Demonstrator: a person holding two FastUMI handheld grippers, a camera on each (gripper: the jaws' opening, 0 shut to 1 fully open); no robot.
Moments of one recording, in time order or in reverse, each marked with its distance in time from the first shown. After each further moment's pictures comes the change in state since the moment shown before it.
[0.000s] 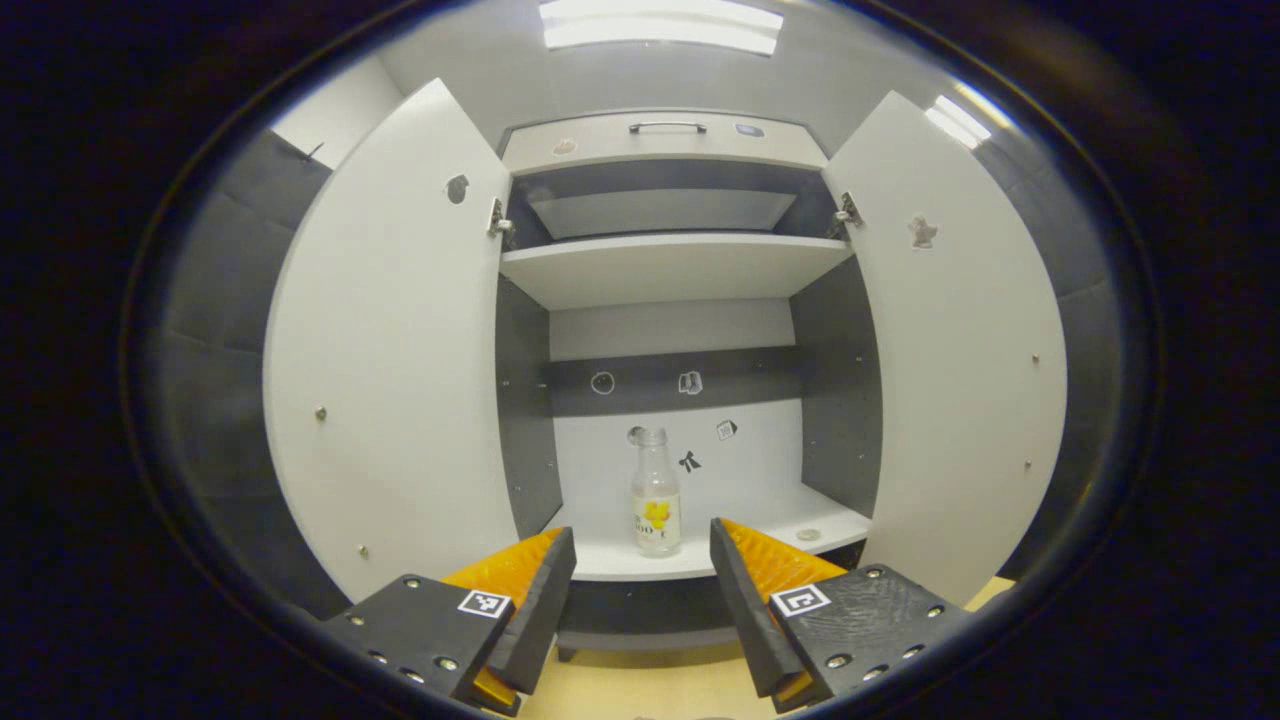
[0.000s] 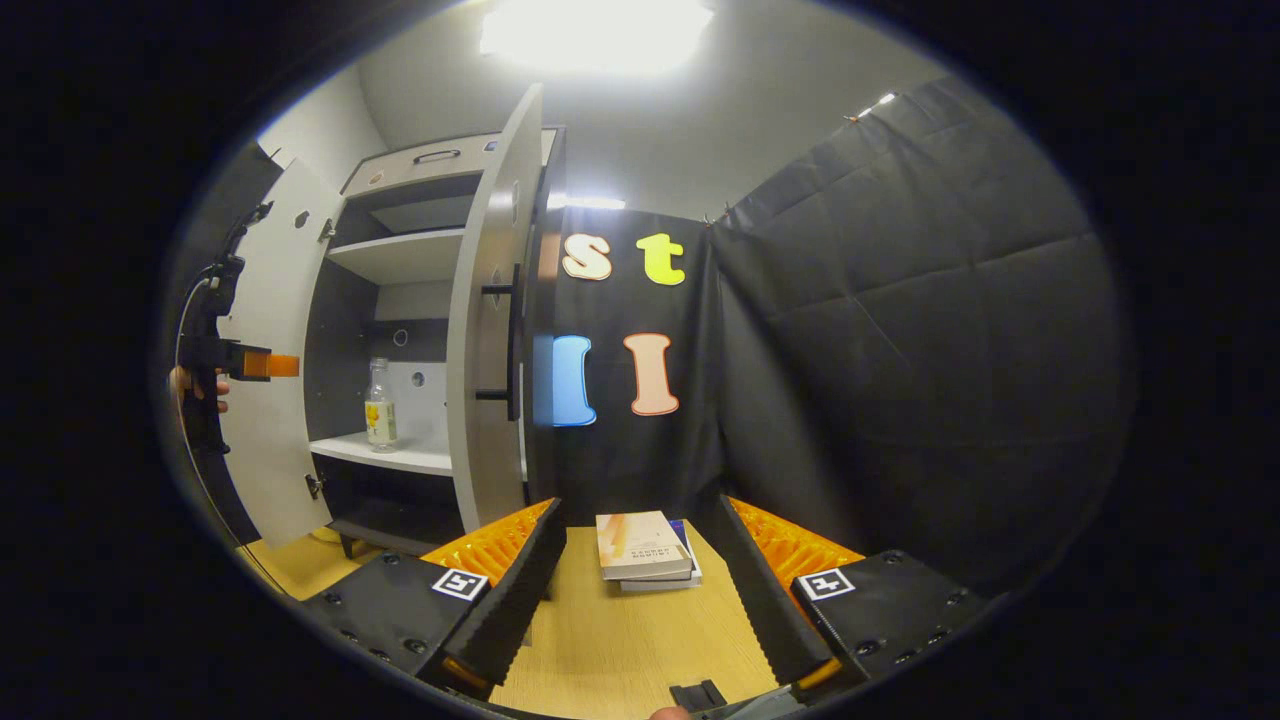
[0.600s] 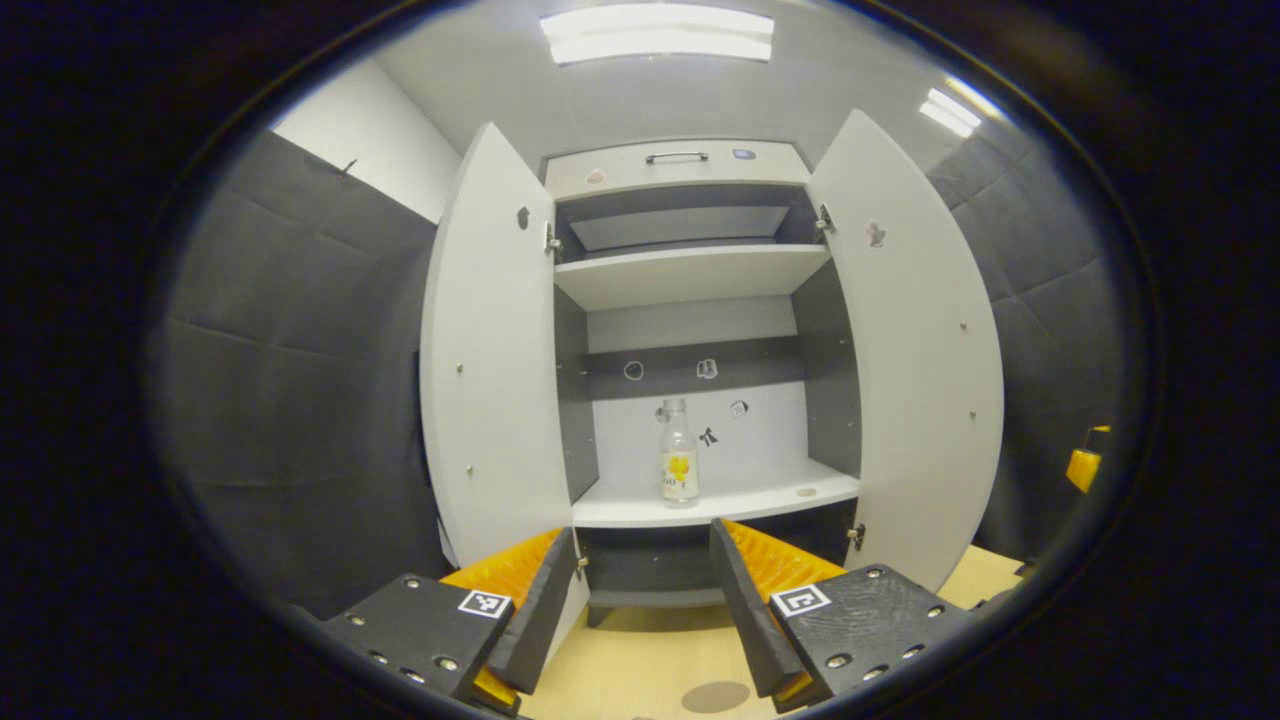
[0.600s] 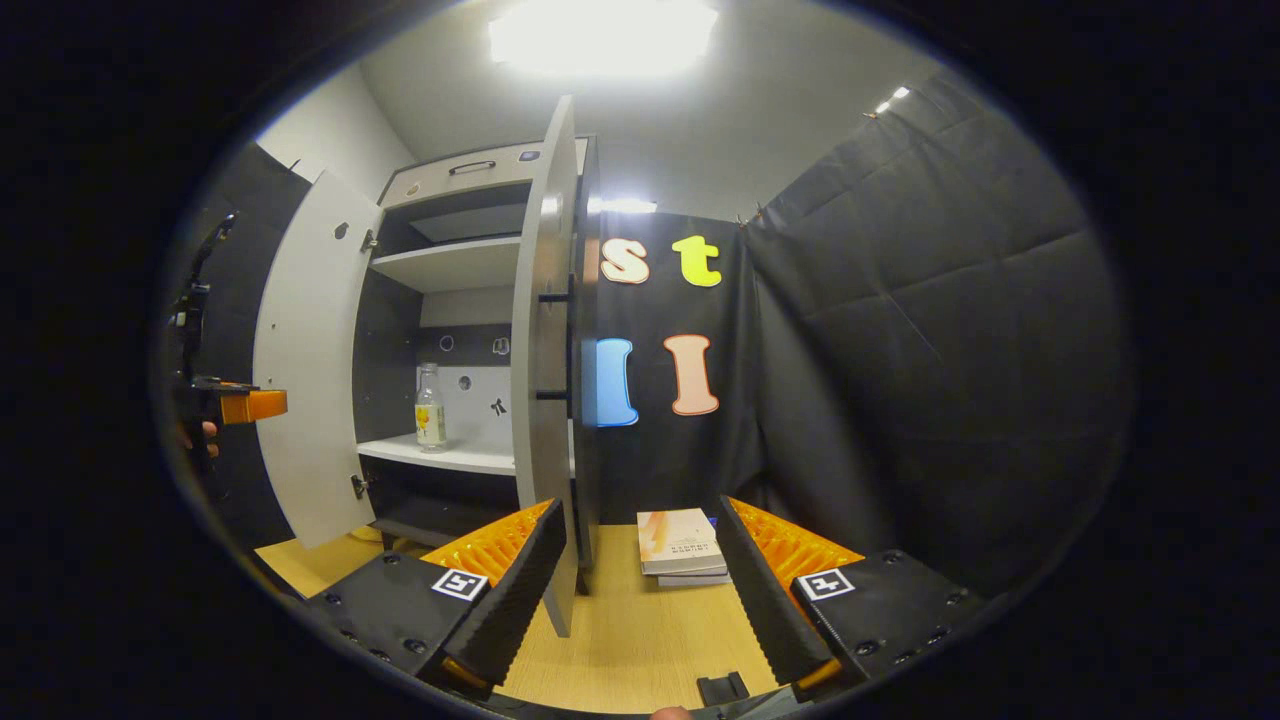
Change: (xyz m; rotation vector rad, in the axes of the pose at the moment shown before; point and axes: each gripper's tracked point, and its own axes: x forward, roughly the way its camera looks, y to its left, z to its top) left arm -0.133 -0.004 -0.026 0.017 -0.006 0.072; right arm -0.027 0.022 -0.001 0.013 -0.004 0.130
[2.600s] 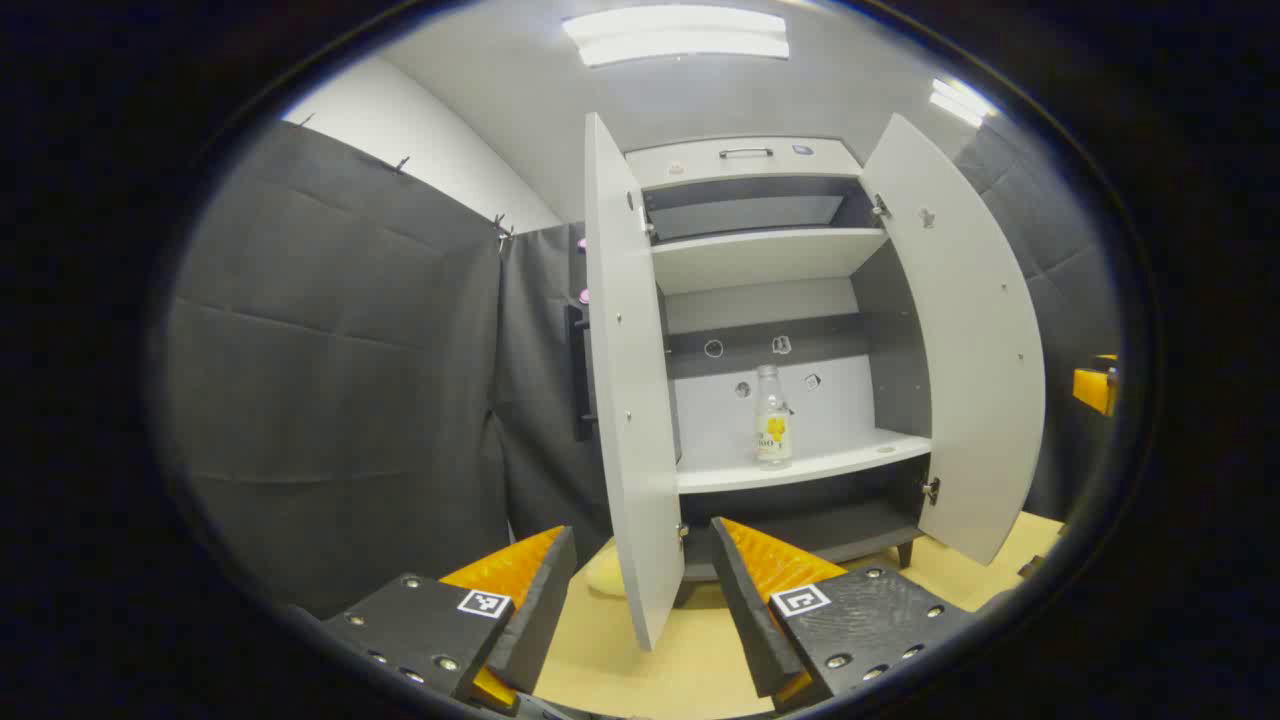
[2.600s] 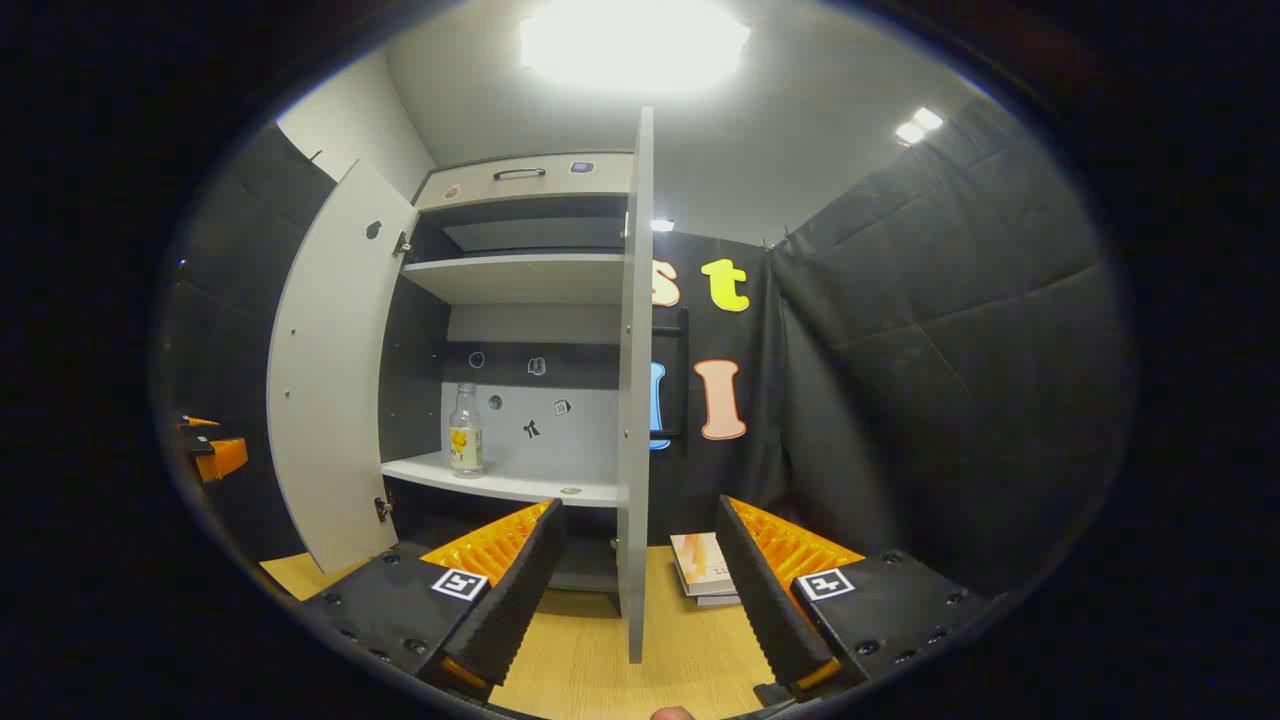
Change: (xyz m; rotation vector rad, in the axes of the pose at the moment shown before) left arm -0.068 0.133 -0.058 0.047 0.008 0.148; right arm 0.007 0.100 0.029 -0.035 -0.064 0.009
